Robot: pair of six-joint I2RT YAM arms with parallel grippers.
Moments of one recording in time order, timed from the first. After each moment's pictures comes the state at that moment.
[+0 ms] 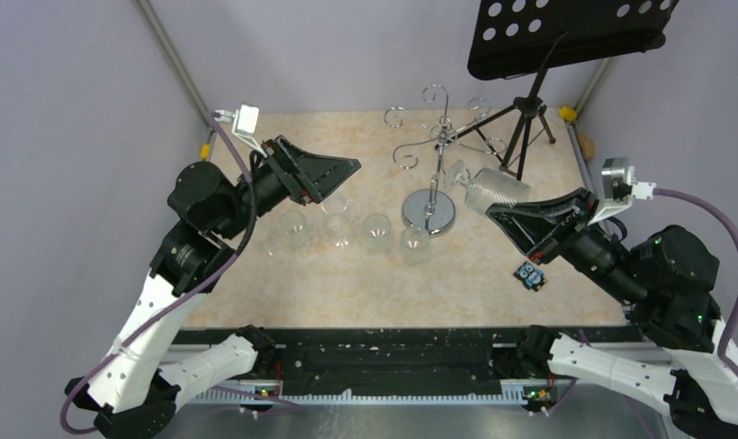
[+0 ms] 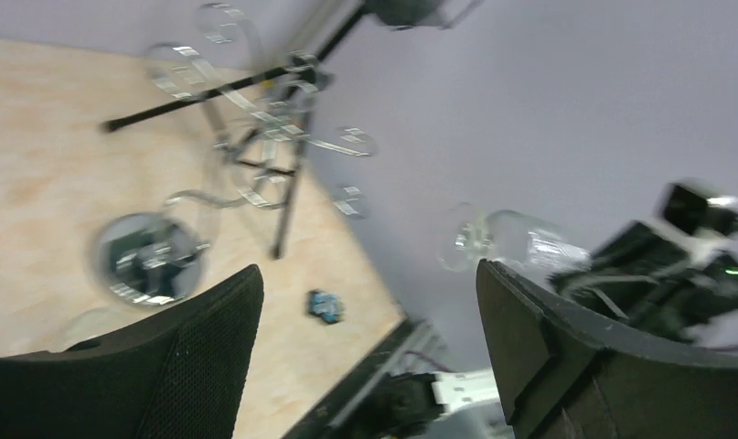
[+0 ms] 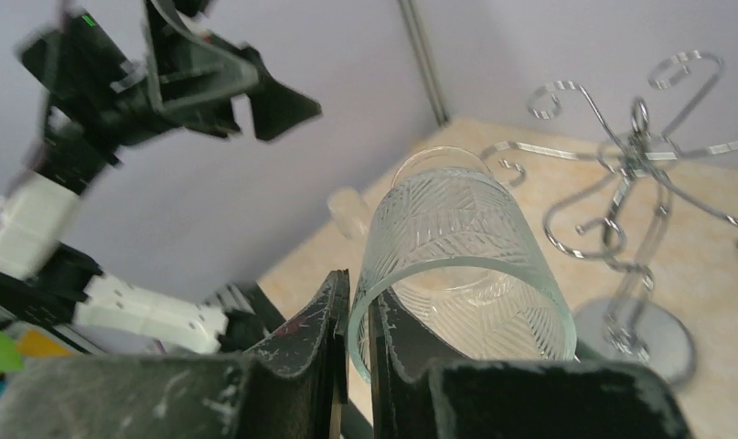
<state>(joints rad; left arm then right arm) -0.60 0.91 1.34 -0.28 0.27 -0.84 1.00 0.56 1.23 -0.43 0.12 0.35</state>
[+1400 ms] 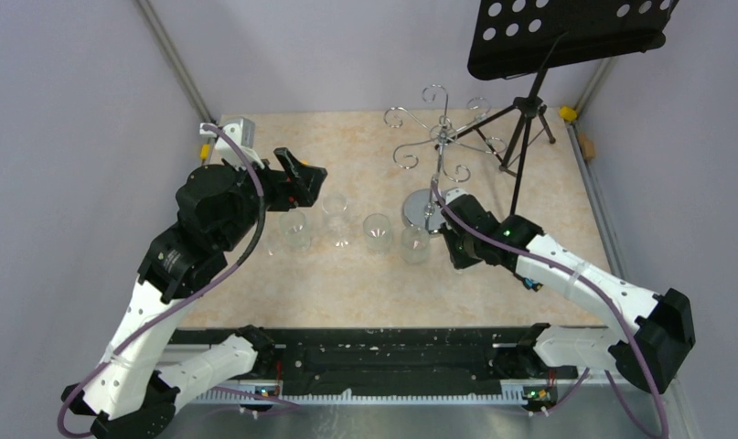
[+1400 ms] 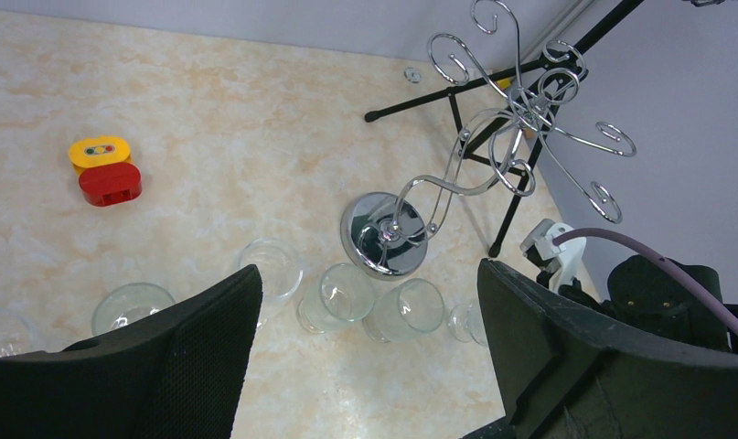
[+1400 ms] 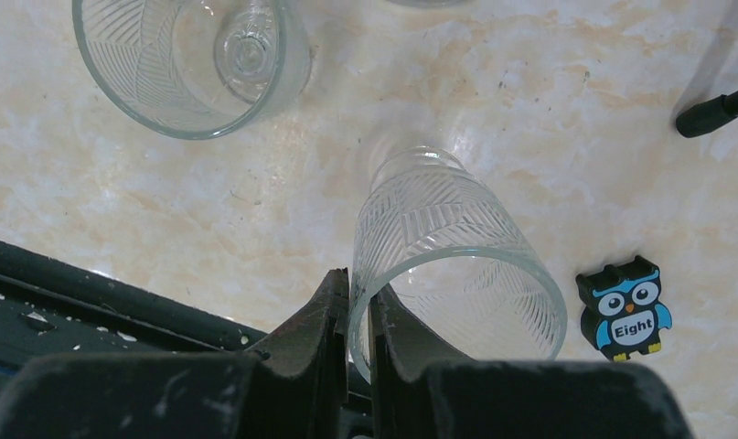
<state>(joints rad) -0.60 0.90 1.40 -0.66 -0.17 -0.49 0.77 1.17 0.98 -0.83 0.22 0.31</state>
